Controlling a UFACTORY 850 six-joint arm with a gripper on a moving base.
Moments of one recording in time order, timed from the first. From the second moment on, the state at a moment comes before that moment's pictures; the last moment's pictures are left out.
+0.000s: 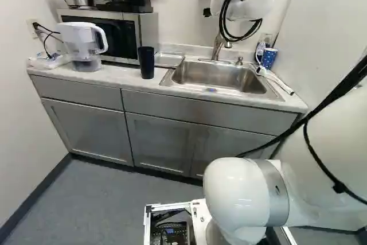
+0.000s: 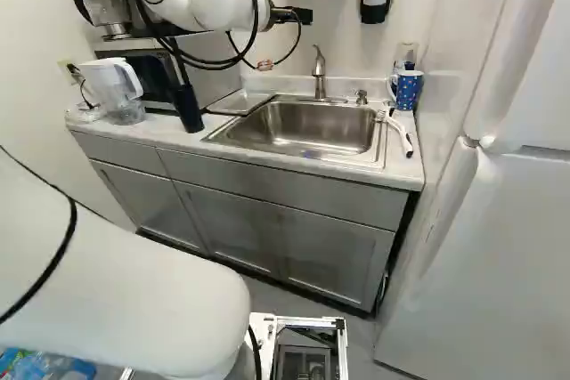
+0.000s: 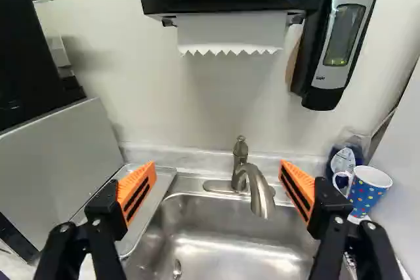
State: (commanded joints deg) arm -8.6 15.9 -51.2 0.0 17.1 0.0
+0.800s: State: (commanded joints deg) arm -9.1 8.1 -58.2 0.0 17.1 0.0
